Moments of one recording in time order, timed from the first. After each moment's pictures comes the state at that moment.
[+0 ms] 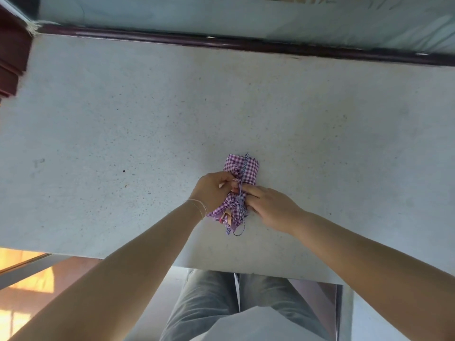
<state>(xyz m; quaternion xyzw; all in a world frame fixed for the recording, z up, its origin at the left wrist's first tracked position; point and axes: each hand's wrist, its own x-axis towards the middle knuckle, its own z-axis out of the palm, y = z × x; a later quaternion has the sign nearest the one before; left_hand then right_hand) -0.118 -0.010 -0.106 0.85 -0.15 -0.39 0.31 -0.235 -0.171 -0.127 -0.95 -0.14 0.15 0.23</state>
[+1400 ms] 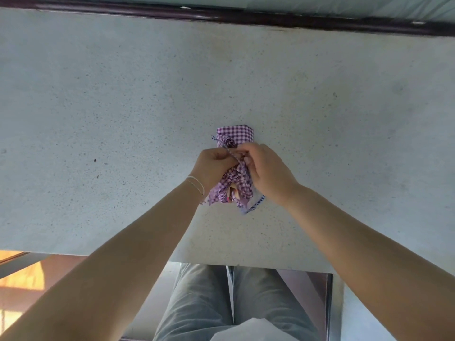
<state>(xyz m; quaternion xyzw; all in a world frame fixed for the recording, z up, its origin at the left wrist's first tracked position) -0.133 -0.066 -0.096 0.74 0.06 -0.43 0.52 -0.216 -0.199 -0.119 -0.92 0.07 0.04 0.38</state>
